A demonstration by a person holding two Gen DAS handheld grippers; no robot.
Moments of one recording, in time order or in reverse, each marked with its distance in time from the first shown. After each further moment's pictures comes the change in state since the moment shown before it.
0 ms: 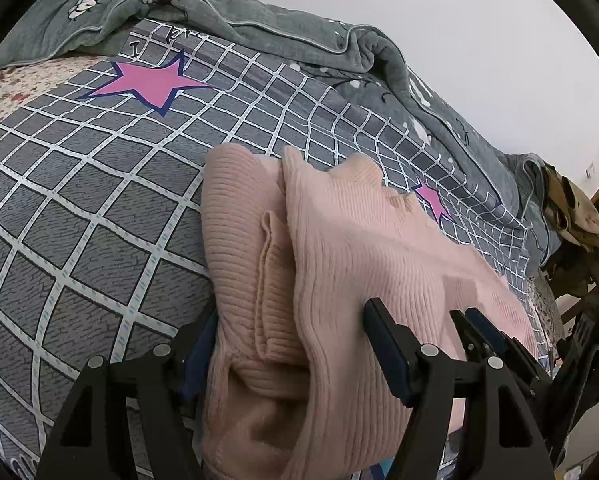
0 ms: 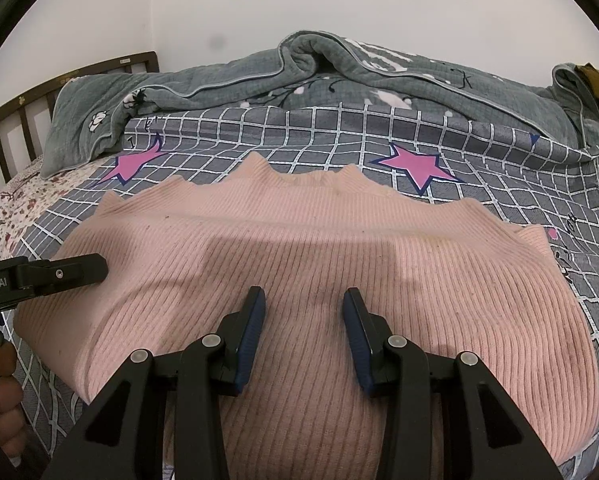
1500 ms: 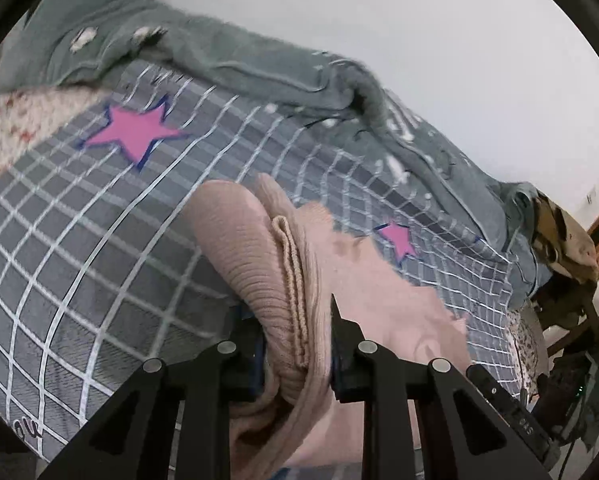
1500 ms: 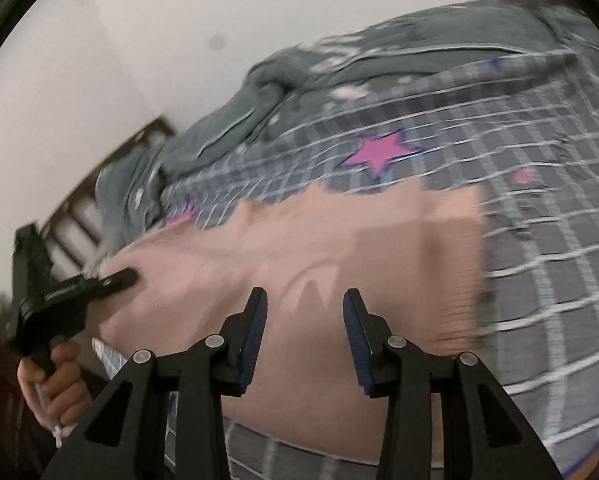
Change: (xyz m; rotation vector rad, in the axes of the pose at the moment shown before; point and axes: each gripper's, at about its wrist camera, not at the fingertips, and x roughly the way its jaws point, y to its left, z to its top) left arm -0.044 -0.077 0.040 -0.029 -0.050 0.035; right arm -0.050 -0.146 0.007 0.348 0.023 0.310
